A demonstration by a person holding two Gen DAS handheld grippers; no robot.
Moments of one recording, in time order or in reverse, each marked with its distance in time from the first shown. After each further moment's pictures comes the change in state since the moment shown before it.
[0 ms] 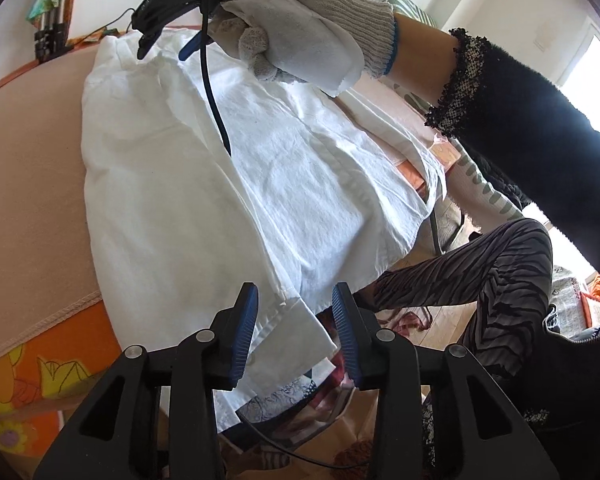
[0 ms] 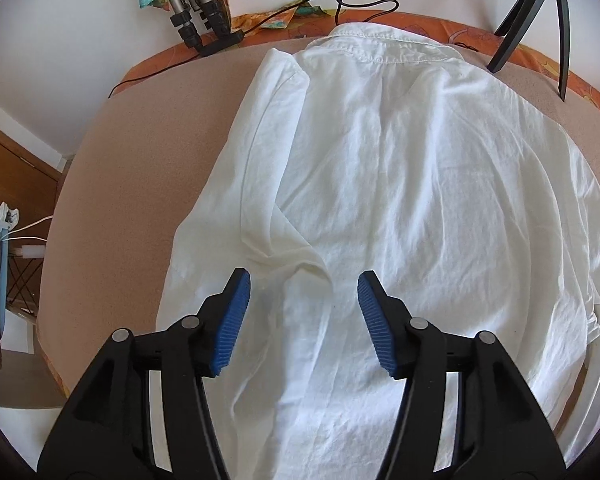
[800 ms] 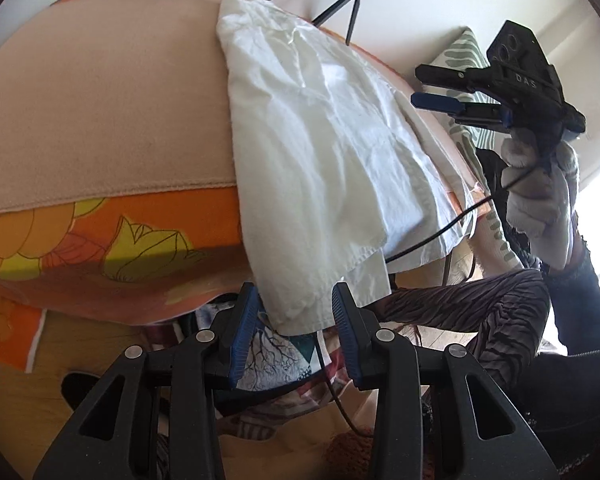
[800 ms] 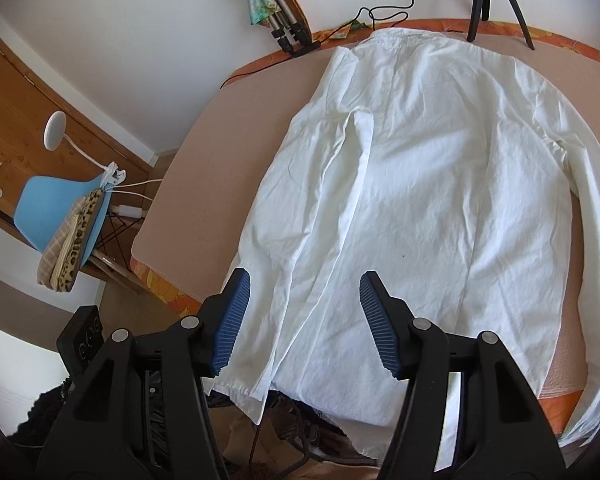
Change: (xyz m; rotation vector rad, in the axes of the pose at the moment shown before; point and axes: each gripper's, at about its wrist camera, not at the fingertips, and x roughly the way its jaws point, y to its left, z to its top) left arm -0.025 0.073 -0.052 -0.350 -0.021 0.042; right arm -0.108 -0.013 -0.179 -0.055 -0.053 0.296
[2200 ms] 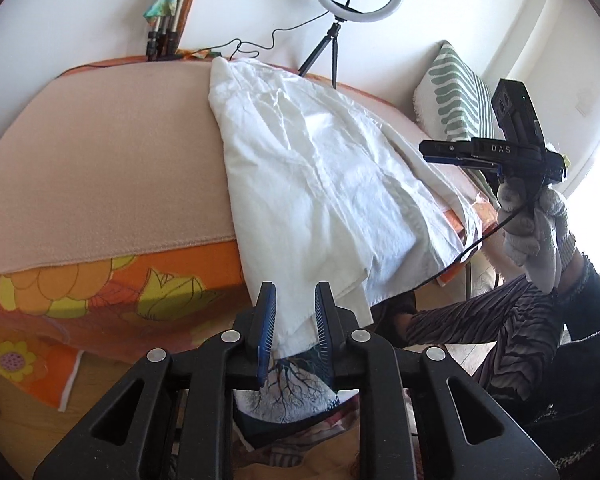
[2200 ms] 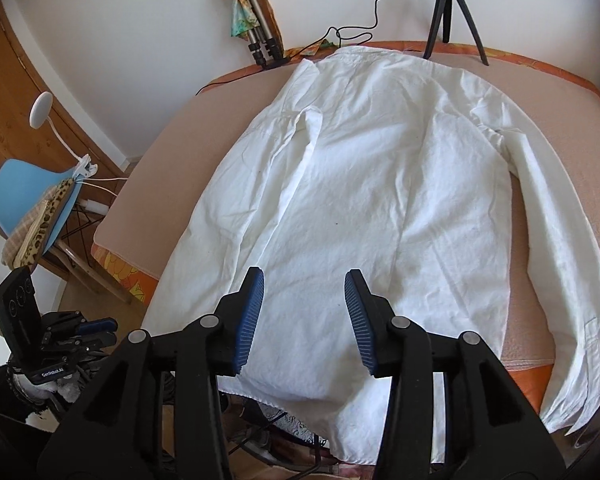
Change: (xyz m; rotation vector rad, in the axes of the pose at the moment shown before) left arm -0.038 -0.033 0.000 0.161 -0.206 0.087; right arm -0.055 -0.028 -0.054 -0.026 -0.180 -0.182
